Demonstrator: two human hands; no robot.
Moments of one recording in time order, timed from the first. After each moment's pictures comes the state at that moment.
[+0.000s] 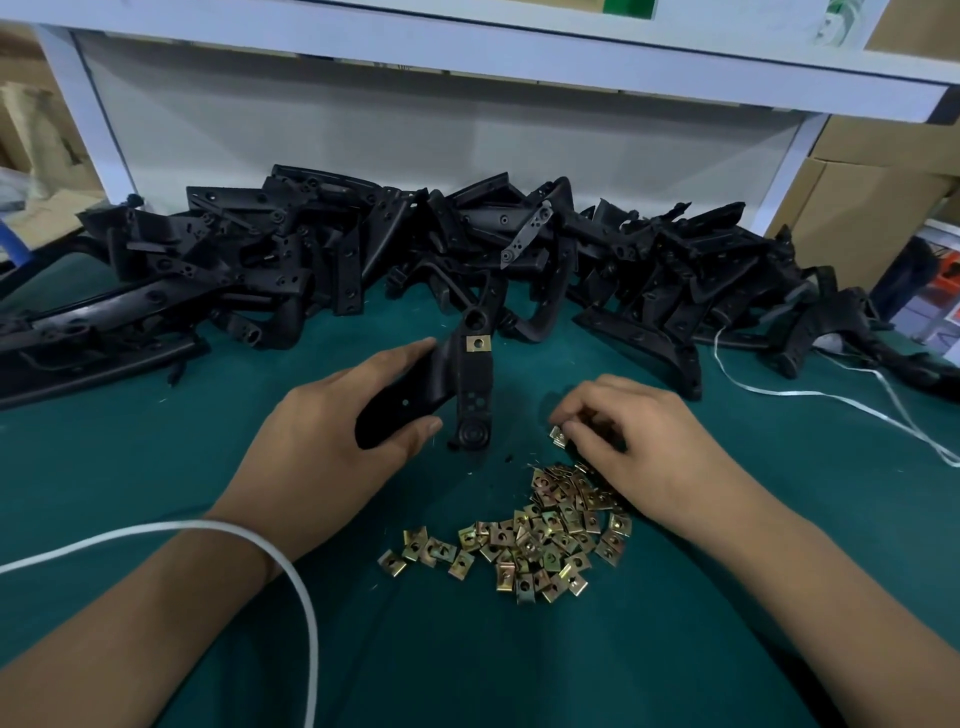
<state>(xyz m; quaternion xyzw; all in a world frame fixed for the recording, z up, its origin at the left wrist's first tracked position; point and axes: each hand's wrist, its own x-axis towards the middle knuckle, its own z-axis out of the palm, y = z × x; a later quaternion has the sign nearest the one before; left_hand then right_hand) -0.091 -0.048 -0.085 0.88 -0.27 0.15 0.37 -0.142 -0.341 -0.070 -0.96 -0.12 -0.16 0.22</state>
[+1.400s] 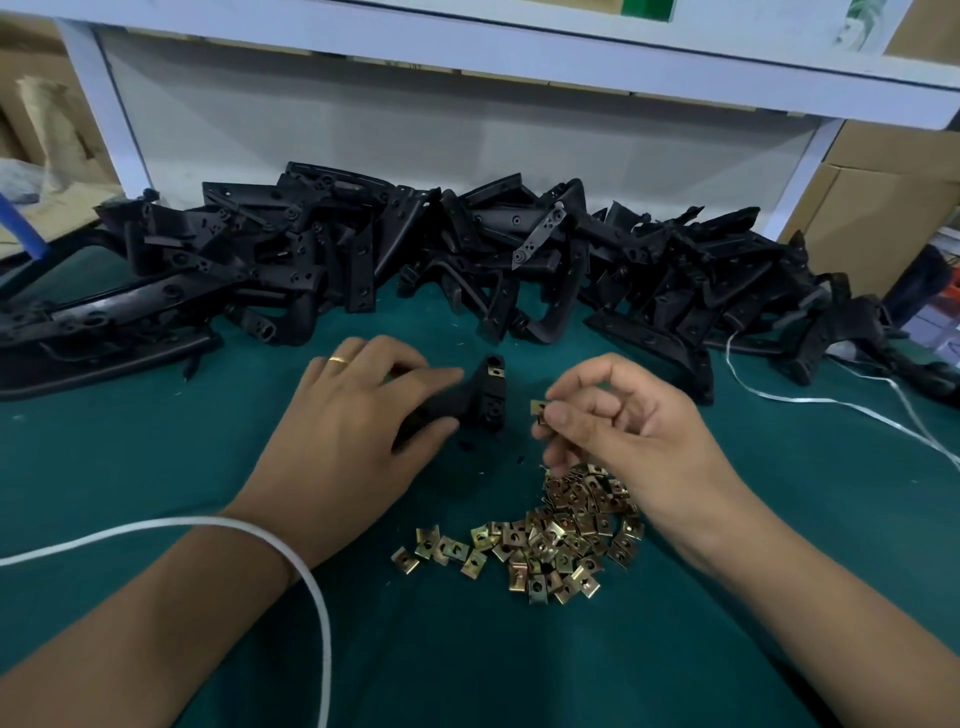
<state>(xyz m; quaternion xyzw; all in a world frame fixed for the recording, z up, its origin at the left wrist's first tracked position) -0.097 -0.056 -0.073 0.90 -0.30 0.24 0.20 -0.154 -0.307 -0.063 -0.70 -0.11 -0.06 0.70</state>
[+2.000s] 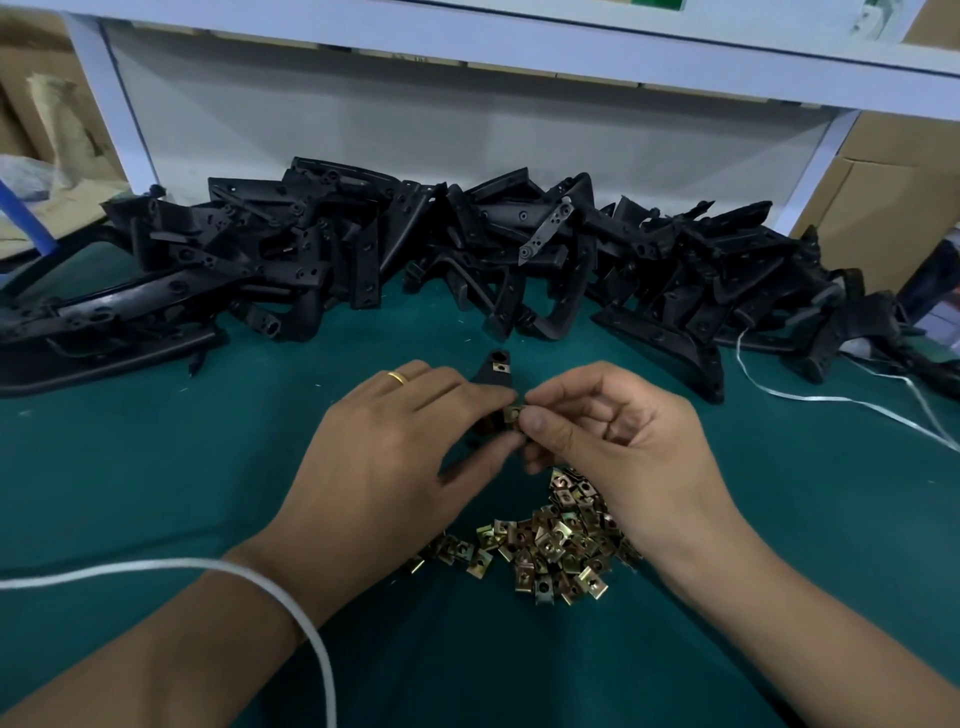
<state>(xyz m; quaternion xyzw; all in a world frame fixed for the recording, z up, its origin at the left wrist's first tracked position) -0.120 -0.078 -0.071 0.83 -0.38 0.32 0.26 -0.162 -0.276 -0.063 -0.68 -0.10 -0.13 0.71</state>
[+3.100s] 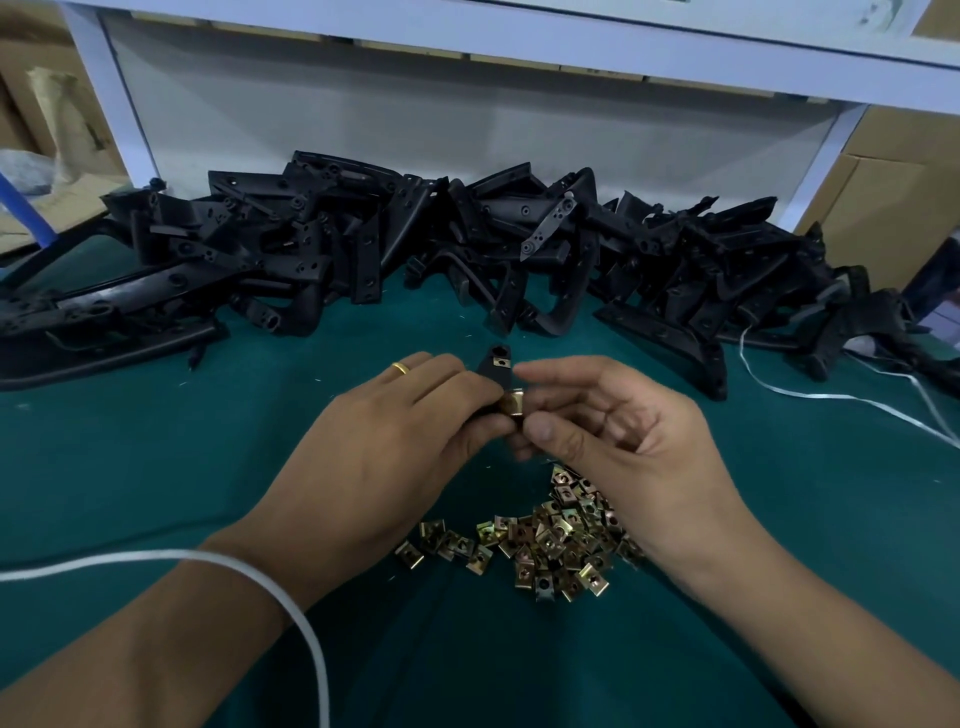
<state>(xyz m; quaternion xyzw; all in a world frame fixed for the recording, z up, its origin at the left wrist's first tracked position) -0.124 -0.072 -0.057 0.84 -0.41 0.25 0.25 -0.166 -0.278 -0.061 -0.68 -0.16 -0.11 0.70</state>
